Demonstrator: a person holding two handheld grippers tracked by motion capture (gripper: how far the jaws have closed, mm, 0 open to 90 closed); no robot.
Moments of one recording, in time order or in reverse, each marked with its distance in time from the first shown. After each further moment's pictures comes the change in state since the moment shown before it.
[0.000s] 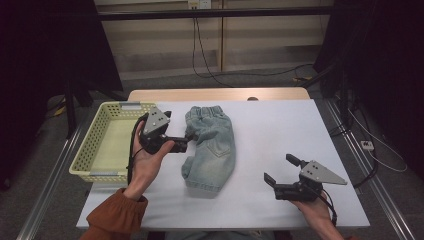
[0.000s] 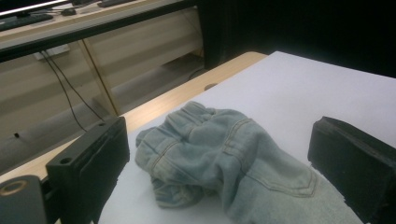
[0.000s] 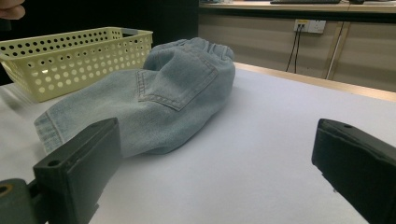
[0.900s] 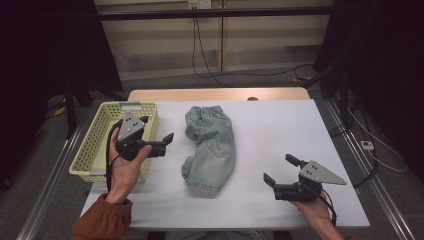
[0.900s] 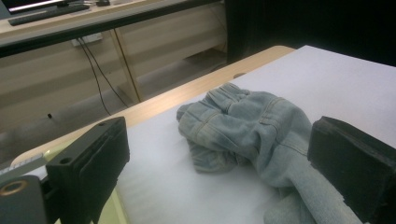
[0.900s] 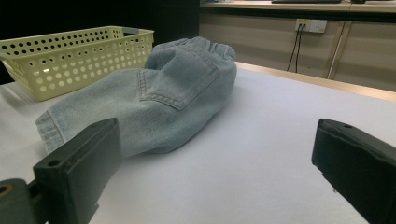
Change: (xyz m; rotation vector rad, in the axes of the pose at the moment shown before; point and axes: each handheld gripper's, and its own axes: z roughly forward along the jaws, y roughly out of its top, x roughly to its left) left arm 0.024 -0.019 -0.041 0.018 0.091 -0.047; right arm 0.001 0.000 0.000 0.003 0.003 0.003
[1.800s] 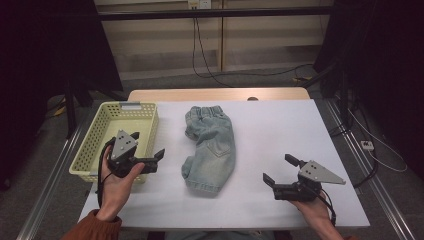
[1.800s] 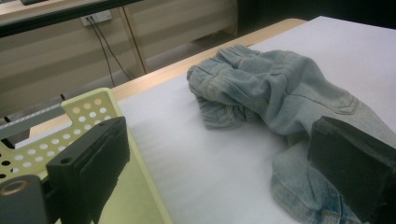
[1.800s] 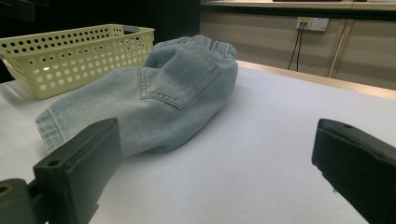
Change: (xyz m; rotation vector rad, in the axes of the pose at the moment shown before) left arm -0.002 -0.041 -0.021 0.061 0.036 0.009; right arm 0.000 0.000 0.001 0.008 0.003 -0.001
